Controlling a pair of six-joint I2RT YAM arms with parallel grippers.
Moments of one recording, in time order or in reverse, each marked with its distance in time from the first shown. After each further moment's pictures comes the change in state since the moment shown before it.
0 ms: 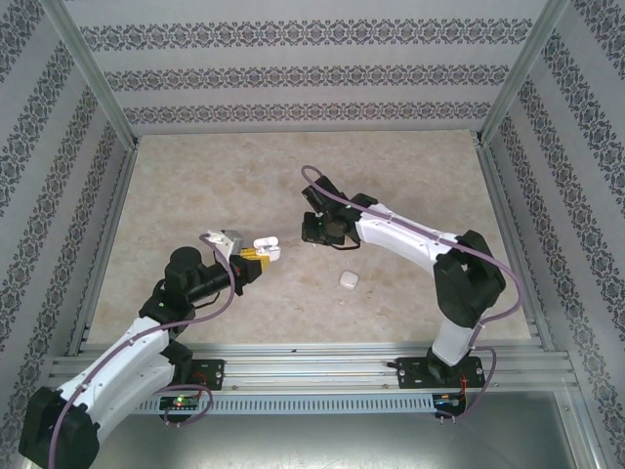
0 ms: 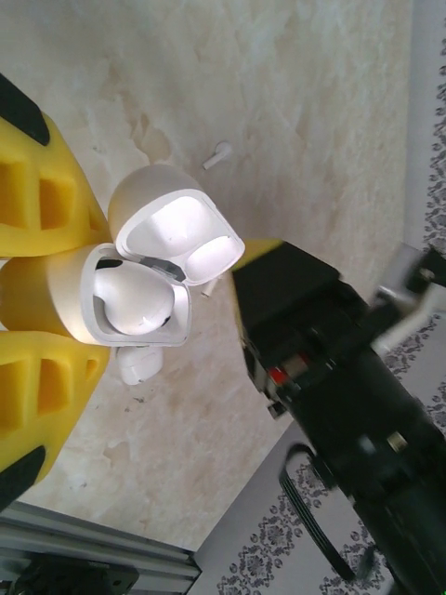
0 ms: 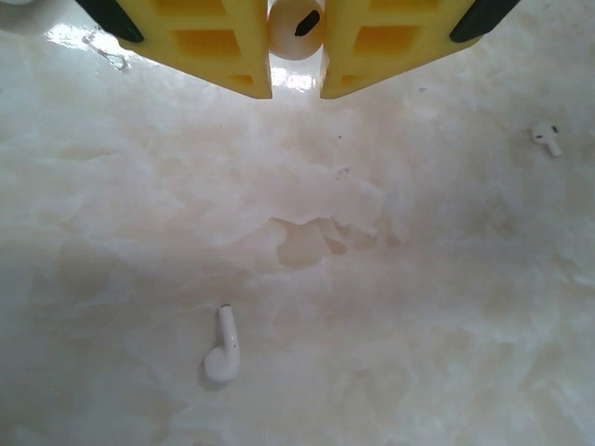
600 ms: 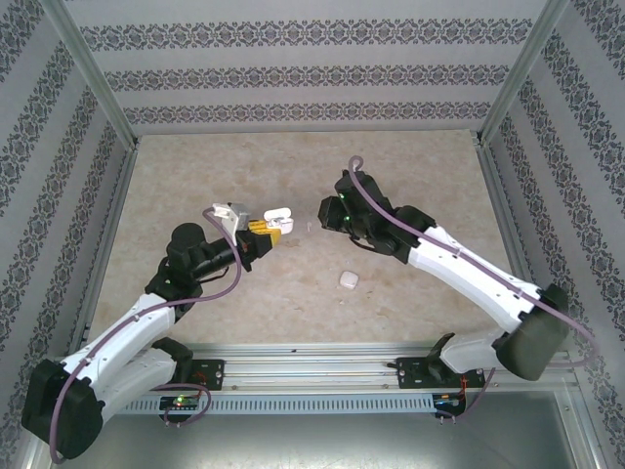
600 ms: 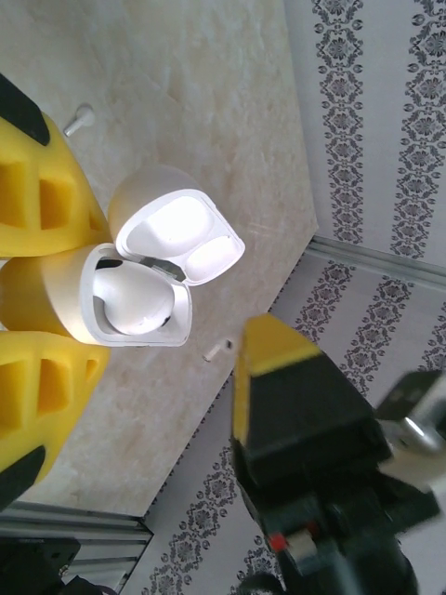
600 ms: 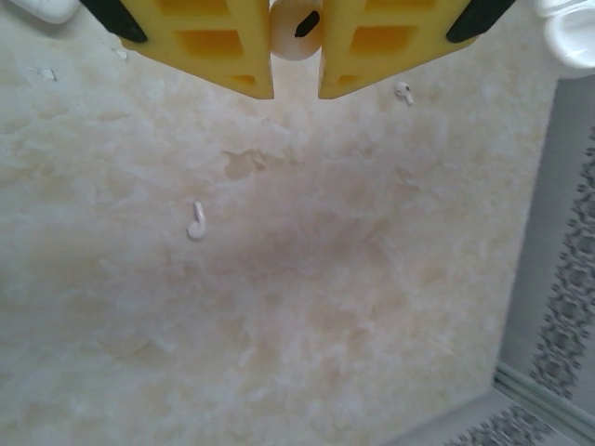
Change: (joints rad) left arm -0.035 0.166 0.192 0.141 0.035 0.000; right arm 0.047 -0.404 -0.085 0.053 0.193 0.036
